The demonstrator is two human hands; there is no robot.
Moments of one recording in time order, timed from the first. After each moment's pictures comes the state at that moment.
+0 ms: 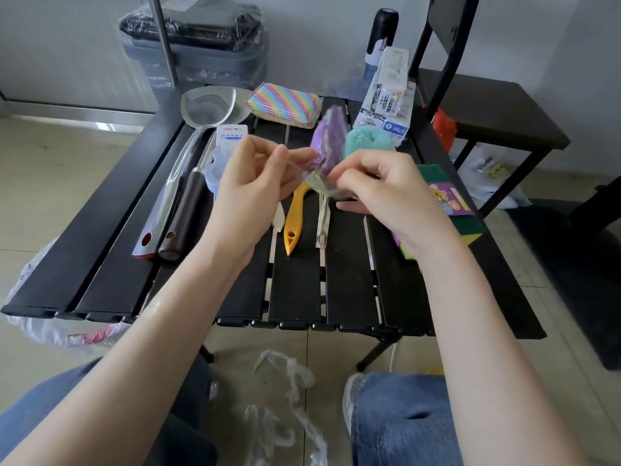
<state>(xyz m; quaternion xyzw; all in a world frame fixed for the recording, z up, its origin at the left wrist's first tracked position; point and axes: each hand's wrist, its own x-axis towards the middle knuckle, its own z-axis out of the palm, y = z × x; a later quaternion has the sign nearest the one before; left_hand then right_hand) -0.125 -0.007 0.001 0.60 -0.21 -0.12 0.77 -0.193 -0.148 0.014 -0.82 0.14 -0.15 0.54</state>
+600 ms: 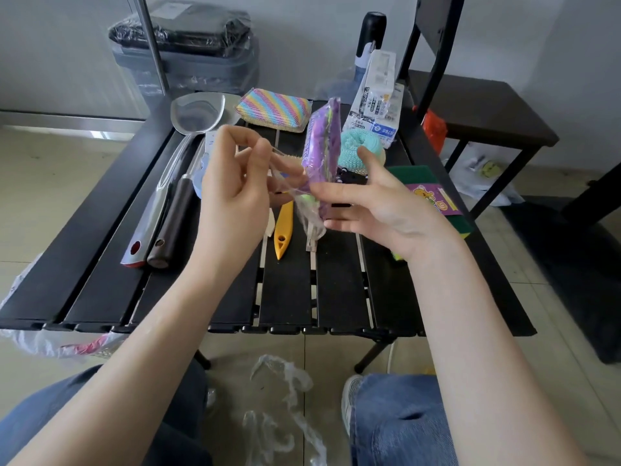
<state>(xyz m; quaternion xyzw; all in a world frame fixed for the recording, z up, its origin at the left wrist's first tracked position) -0.134 -0.006 0.003 0.64 -0.29 -0.01 0.72 -0.194 -0.154 0.018 -0.64 0.20 -0.01 0.74</state>
